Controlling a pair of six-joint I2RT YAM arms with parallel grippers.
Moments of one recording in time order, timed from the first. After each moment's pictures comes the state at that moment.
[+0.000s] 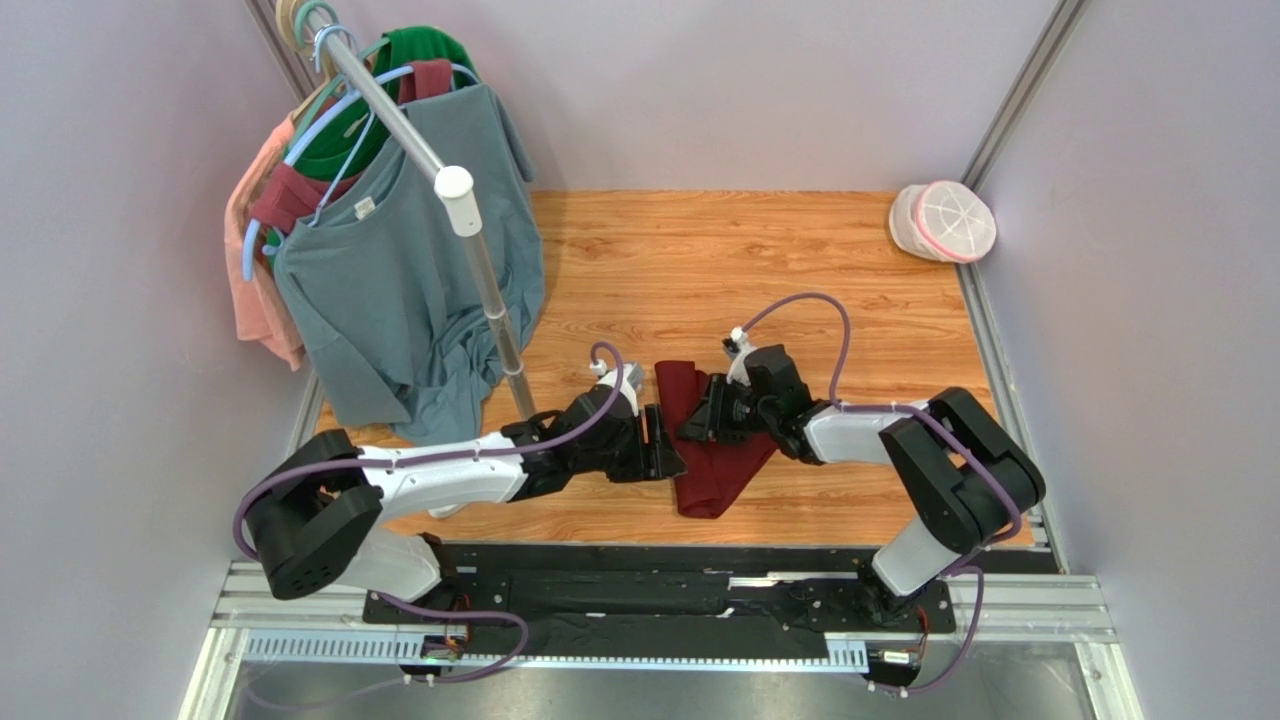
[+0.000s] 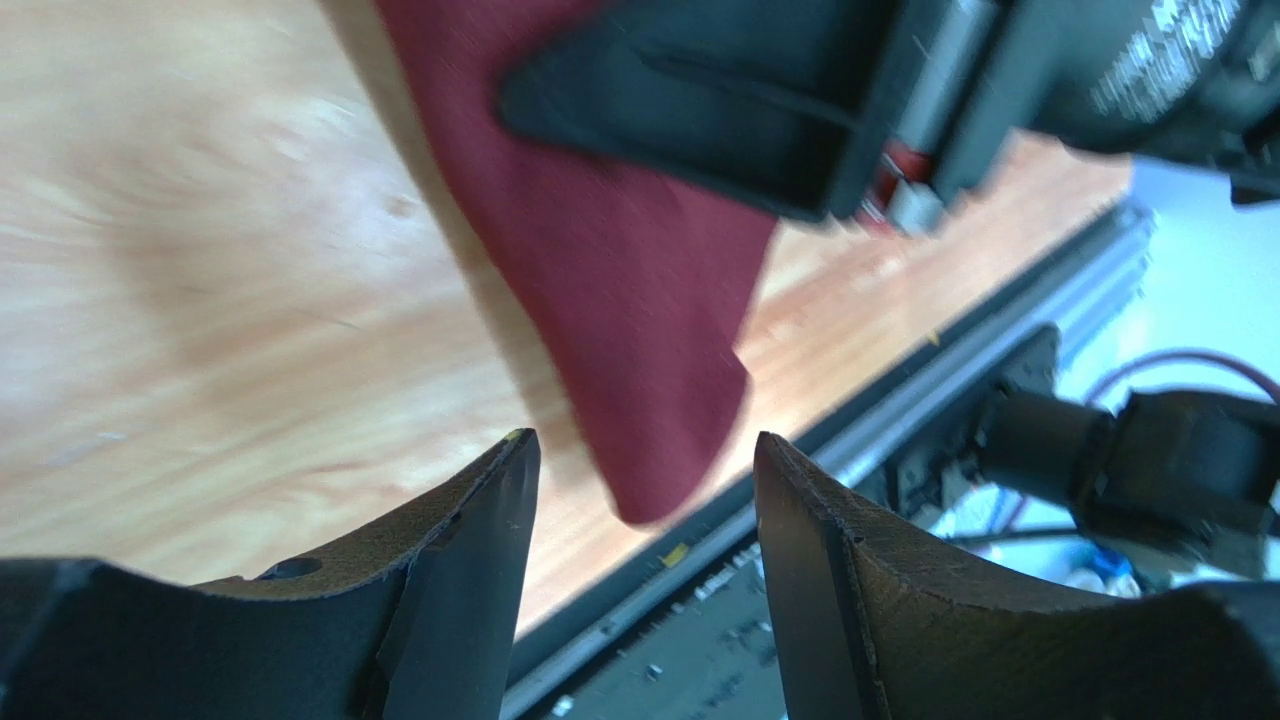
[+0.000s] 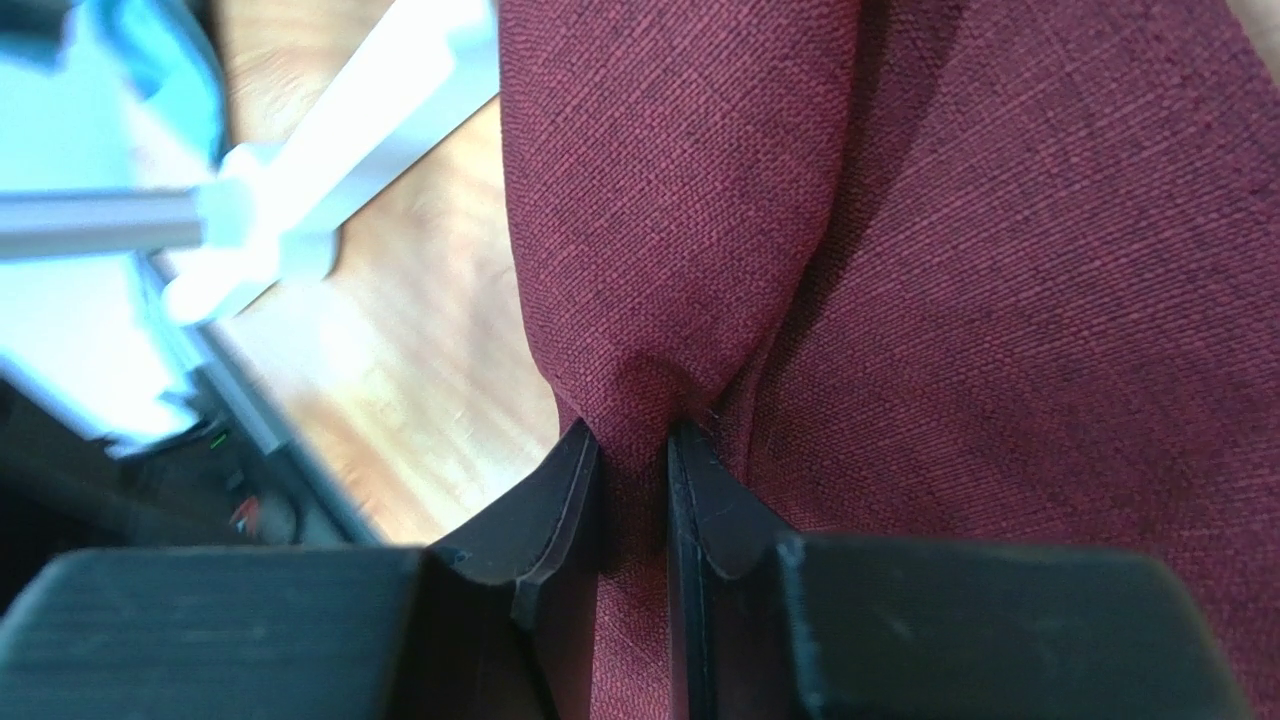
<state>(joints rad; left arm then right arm) -0.98 1.37 0.64 0.06 0.04 -0.95 0.56 1.59 0.58 0.32 -0.38 0.71</state>
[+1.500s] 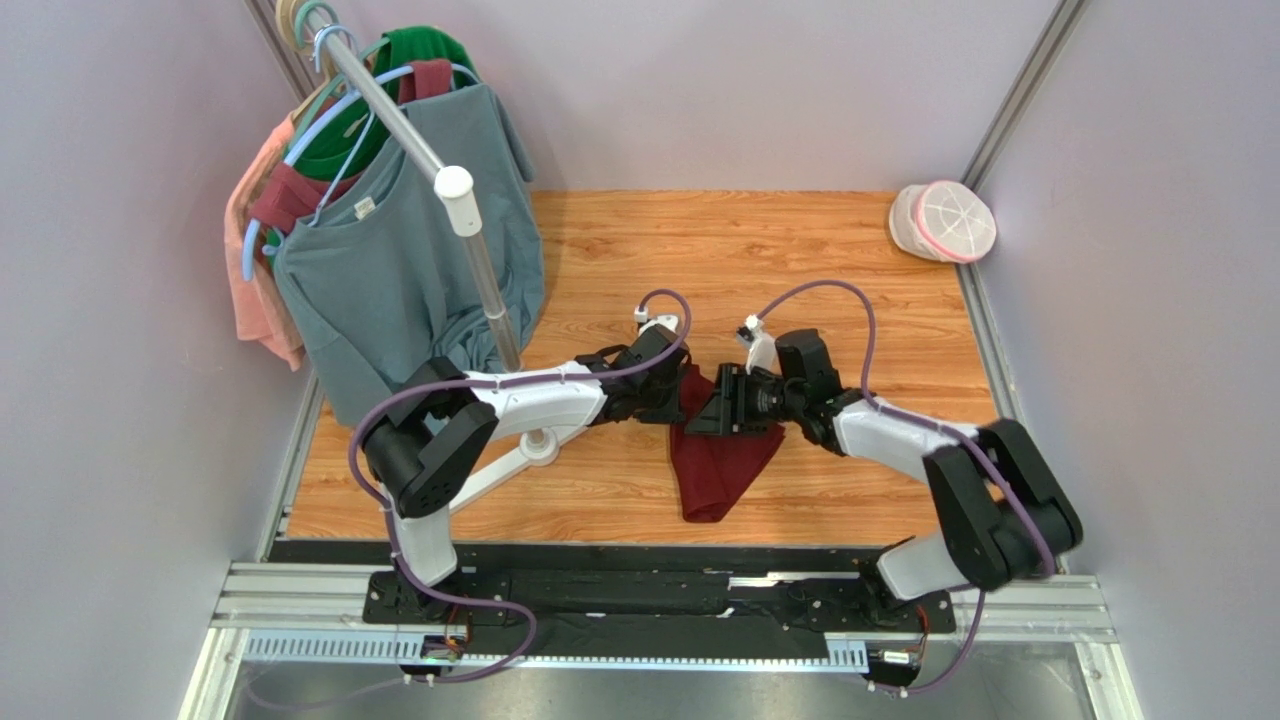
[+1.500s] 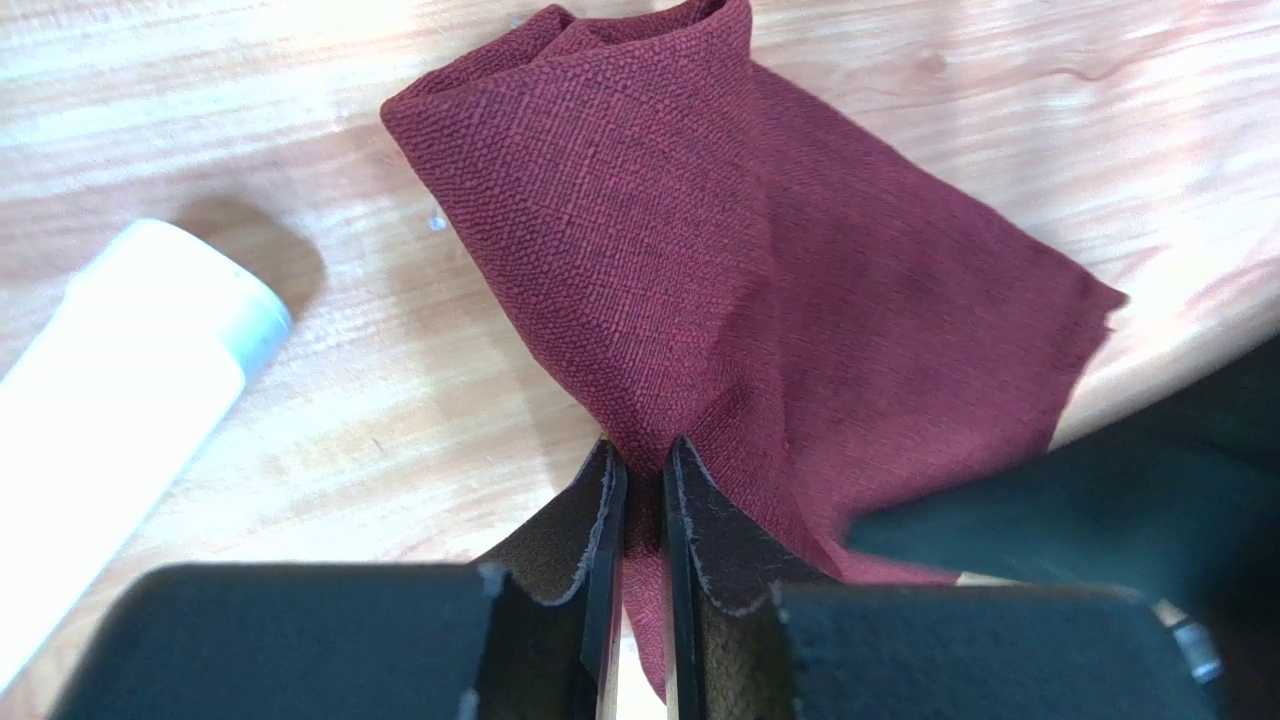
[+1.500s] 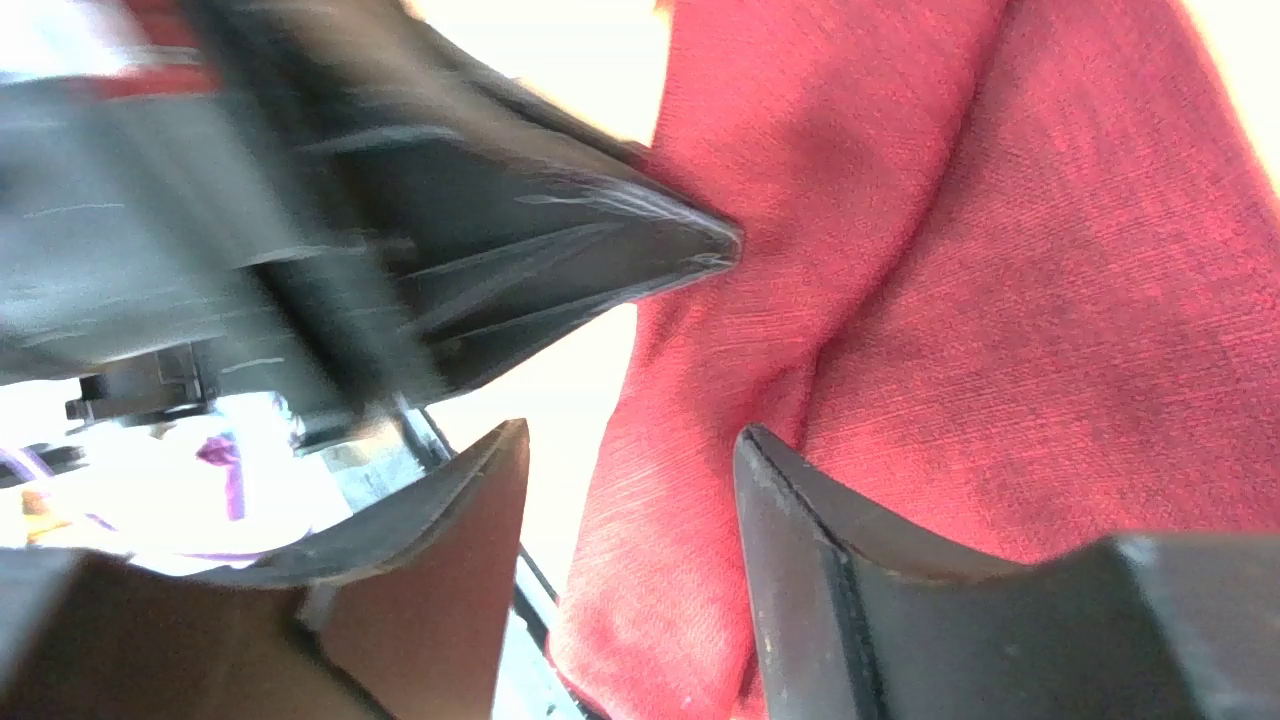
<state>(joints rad) -0.87 1.81 1.10 -0.17 -0.10 -0.72 0.43 1.47 0.58 0.17 -0.66 0.56</state>
